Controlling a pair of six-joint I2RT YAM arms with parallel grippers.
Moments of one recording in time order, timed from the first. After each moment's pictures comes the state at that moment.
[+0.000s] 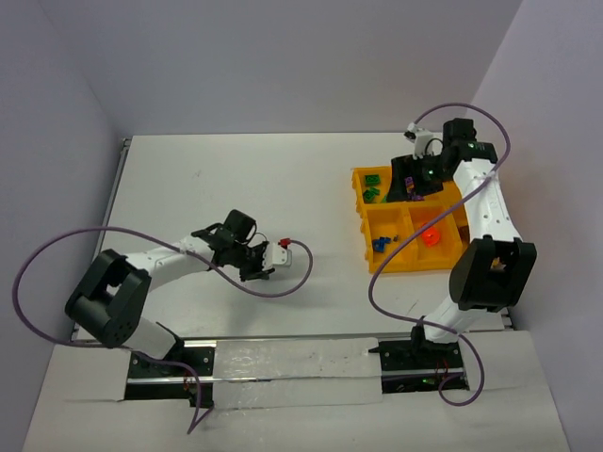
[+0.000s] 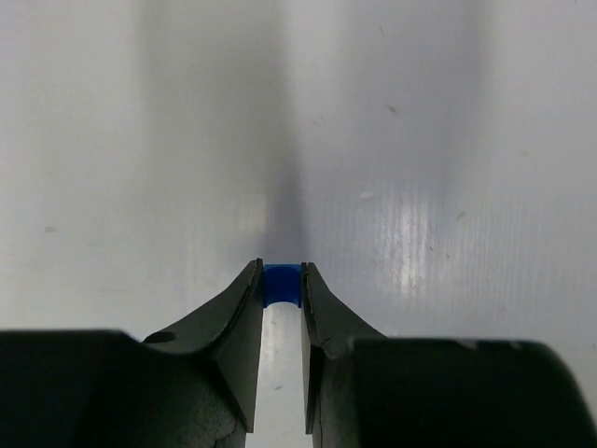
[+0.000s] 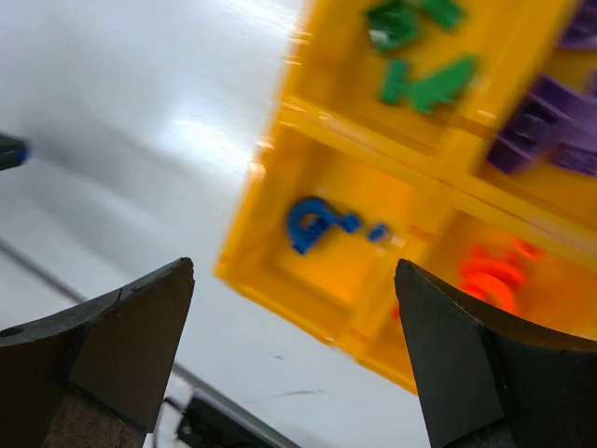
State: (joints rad) left arm -0.64 1.50 0.76 -0.33 0.53 0.86; right arm -0.12 1.61 1.54 -1.05 -0.52 -0.35
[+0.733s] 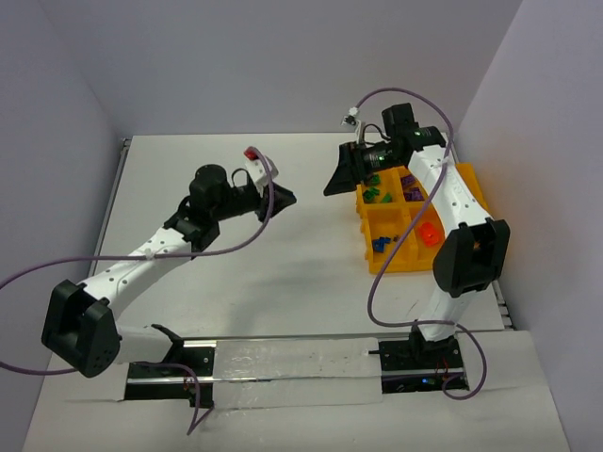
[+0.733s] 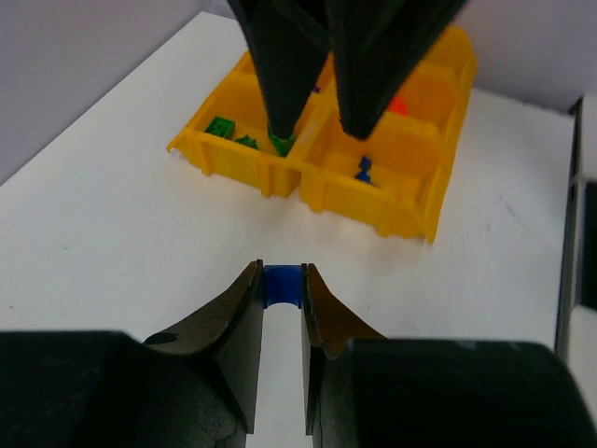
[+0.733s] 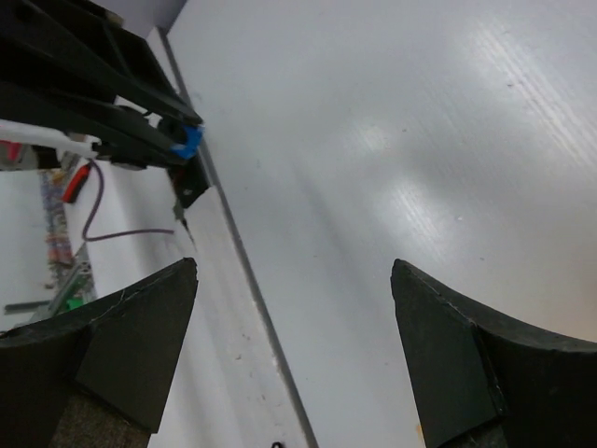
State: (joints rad) left arm -0.58 1.32 0.97 0.23 0.55 -0.01; right arm 0.19 1.73 1.70 -0.96 -0.99 -0.17
